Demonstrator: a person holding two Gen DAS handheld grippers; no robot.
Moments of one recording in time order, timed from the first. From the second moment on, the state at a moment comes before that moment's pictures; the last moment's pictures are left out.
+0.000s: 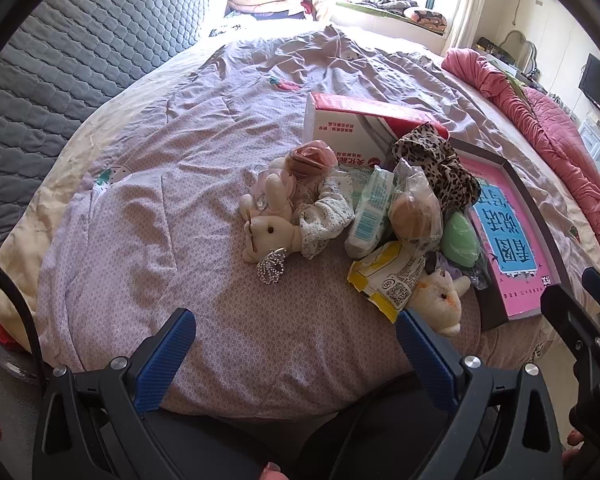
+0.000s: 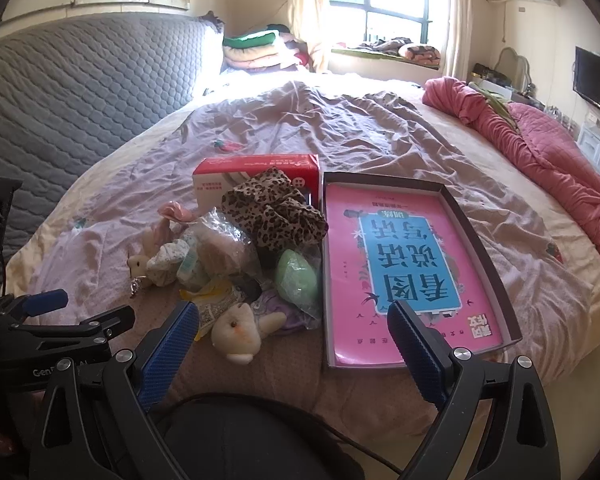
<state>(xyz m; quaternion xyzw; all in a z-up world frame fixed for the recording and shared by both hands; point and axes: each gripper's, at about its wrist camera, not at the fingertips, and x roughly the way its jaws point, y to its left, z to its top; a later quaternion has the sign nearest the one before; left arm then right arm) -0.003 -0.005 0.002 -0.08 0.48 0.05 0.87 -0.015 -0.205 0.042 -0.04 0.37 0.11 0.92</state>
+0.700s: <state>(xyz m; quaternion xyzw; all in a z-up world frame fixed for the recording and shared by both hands) -0.006 -0.010 0.005 -0.07 0.48 0.05 0.88 -0.013 -0.208 0.040 -0.04 0.38 0.10 0.92</state>
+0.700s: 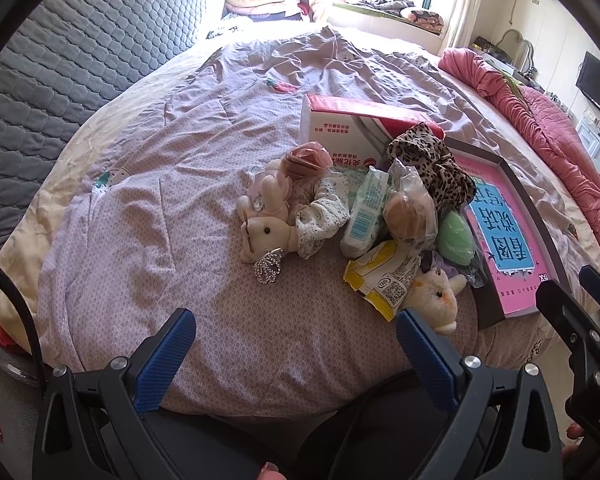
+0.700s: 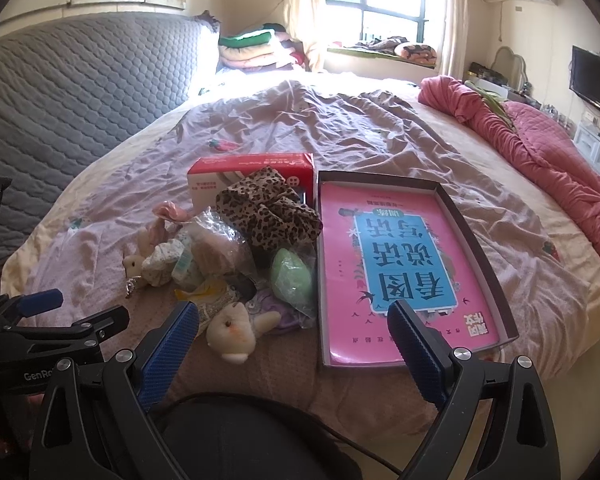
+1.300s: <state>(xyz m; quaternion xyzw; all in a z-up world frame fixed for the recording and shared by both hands) -0.005 -0.008 0.006 -0.07 0.48 0.05 0.88 -0.013 -0.210 0.040 -0.04 0.38 0.09 0.92</state>
